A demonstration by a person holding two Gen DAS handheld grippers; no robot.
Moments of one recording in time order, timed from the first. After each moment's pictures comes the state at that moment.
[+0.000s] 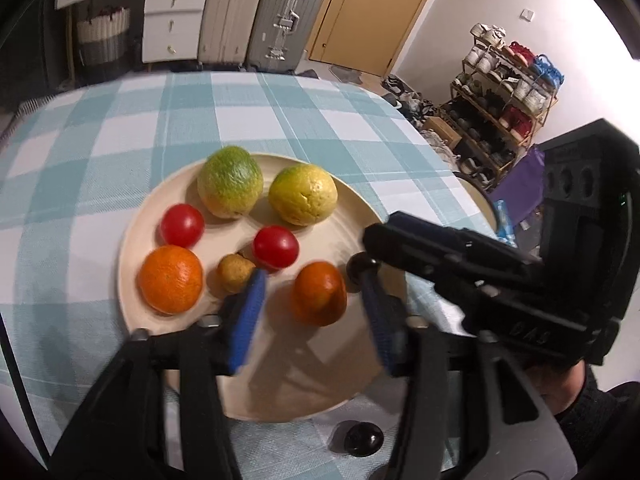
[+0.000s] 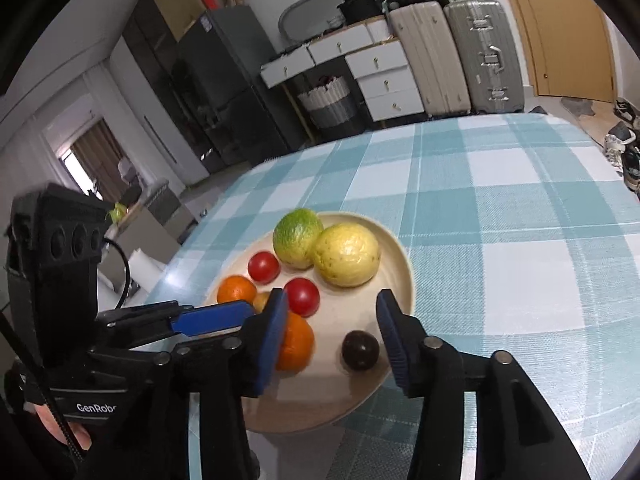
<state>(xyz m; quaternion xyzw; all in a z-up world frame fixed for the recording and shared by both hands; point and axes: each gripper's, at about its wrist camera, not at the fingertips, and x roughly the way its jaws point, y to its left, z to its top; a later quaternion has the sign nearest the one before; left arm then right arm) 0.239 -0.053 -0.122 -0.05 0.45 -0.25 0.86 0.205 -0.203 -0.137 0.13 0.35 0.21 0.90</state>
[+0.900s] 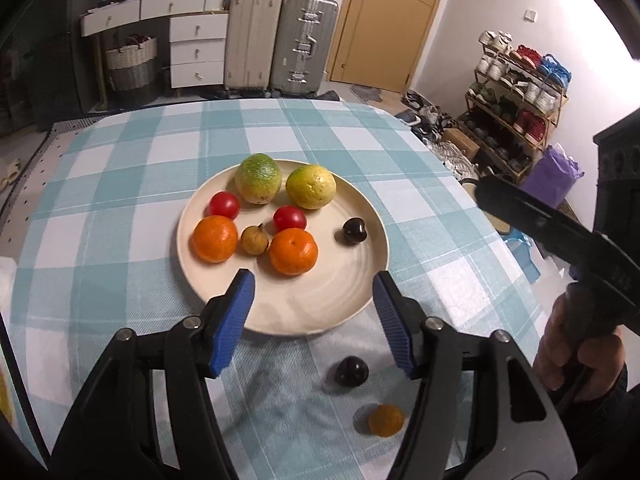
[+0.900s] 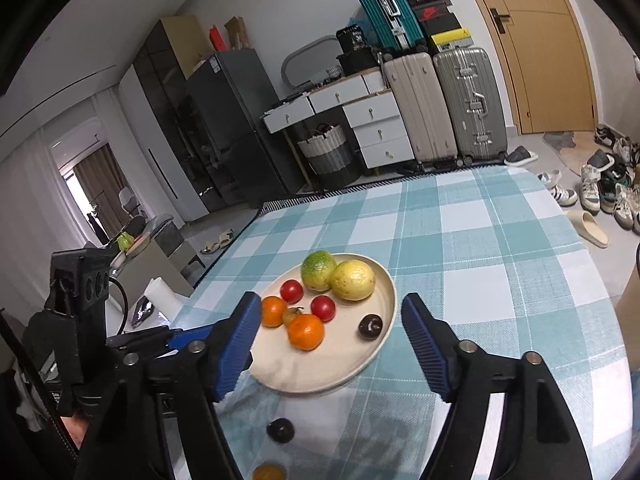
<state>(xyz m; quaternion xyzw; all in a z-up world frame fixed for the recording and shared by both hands) 0.152 -0.031 -0.078 -0.02 0.41 -0.20 0.89 0.123 -0.226 -0.077 0.14 0.28 0.19 0.93</state>
